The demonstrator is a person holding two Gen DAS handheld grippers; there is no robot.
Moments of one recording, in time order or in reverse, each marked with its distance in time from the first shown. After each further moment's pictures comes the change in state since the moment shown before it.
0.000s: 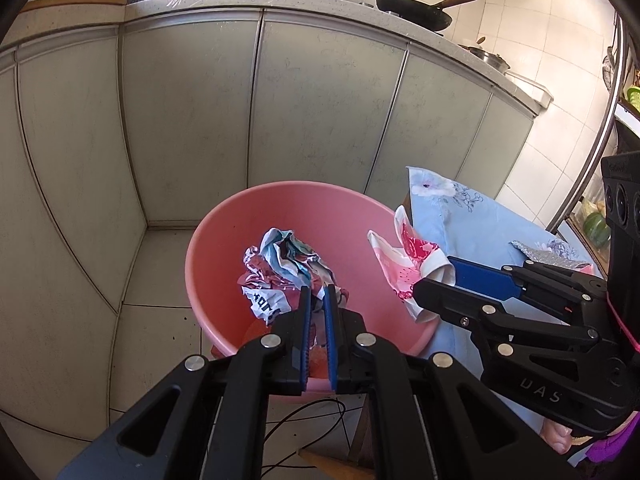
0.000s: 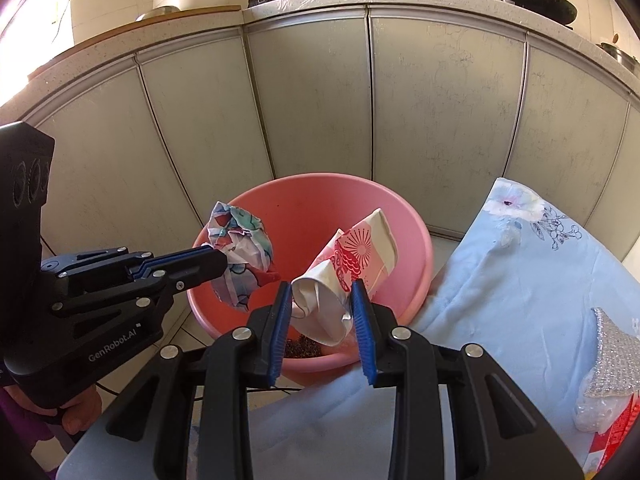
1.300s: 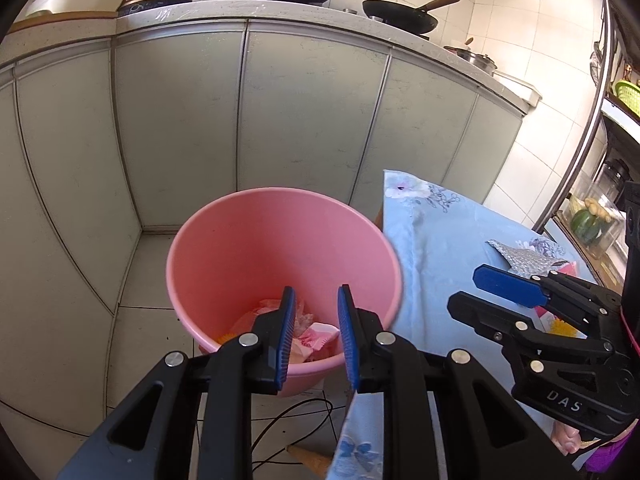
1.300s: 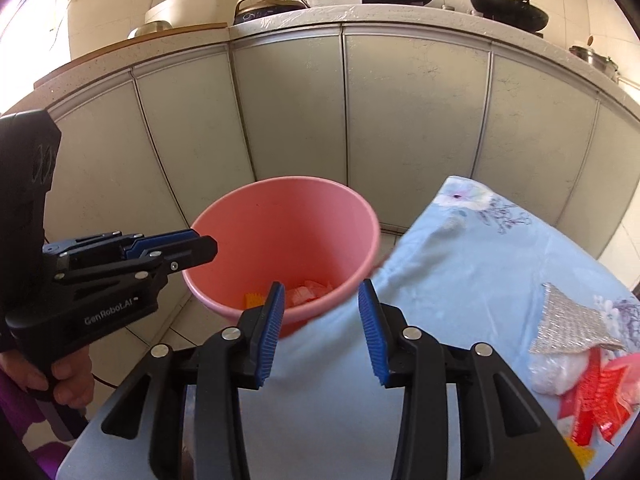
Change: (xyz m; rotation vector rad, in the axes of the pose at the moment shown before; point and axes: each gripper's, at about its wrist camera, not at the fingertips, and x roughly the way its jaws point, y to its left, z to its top) left arm -0.023 -0.030 0.000 0.022 -0.014 -0.022; right arm -0.057 -0.021 -0.024 0.012 -0.048 -0.075
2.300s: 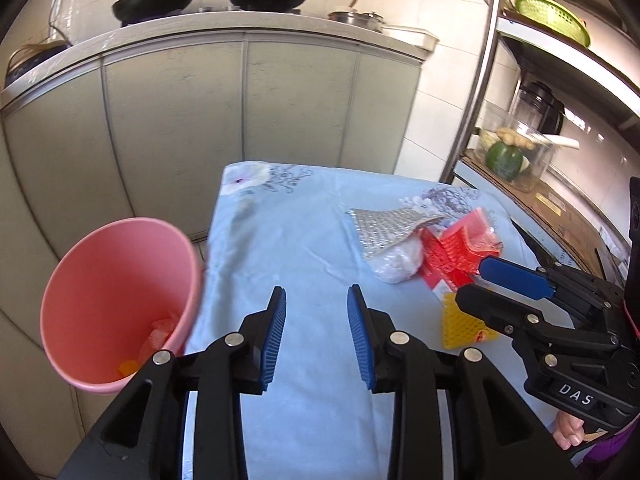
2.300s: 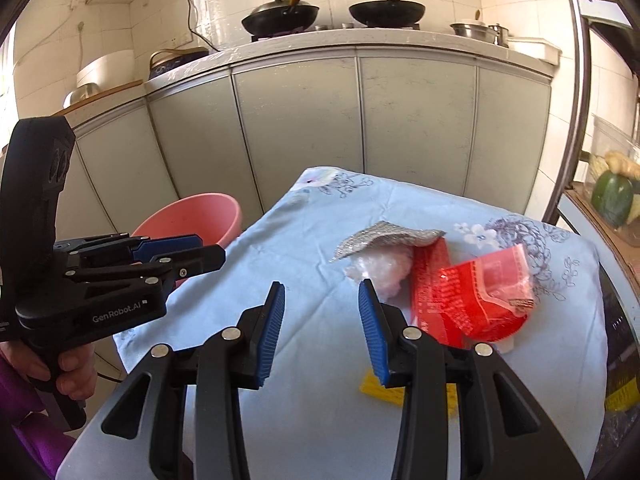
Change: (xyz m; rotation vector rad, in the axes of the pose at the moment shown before) left arm 0.007 -0.165 -0.002 0.266 0.060 -0.214; right arm -0.113 -0.102 -0.069 0.217 -0.092 -0.197
